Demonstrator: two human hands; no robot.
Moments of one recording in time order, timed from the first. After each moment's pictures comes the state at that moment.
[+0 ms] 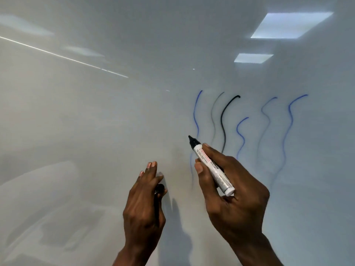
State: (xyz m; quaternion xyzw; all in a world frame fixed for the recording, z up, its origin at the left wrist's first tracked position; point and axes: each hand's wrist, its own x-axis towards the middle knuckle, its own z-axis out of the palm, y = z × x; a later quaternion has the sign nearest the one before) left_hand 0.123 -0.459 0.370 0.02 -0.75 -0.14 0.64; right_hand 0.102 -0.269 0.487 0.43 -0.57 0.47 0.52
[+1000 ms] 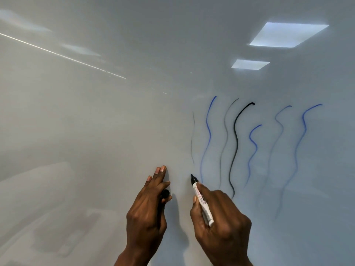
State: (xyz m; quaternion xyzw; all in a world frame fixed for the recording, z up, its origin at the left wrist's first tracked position) left_hand 0.119 -0.483 0.369 -0.04 -0.75 -0.18 0.63; right_hand 0.073 -0.305 0.413 0.38 -0.66 0.28 0.58
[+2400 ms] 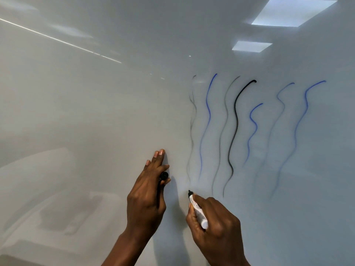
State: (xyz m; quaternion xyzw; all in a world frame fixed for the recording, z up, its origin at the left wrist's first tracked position) left_hand 0.127 -0.479 0.366 -0.02 -0.76 -0.22 0.61; right_hand 0.083 -0.295 0.363 0.38 -0.71 0.31 0.51
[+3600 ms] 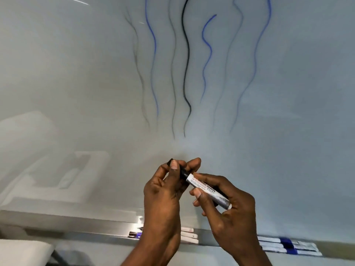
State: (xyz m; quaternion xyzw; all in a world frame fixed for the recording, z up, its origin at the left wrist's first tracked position) left_hand 0.181 -0.290 0.367 0.13 -0.46 -0.85 0.23; right_hand 0.141 -0.168 0.331 0.31 -0.71 0.61 0.16
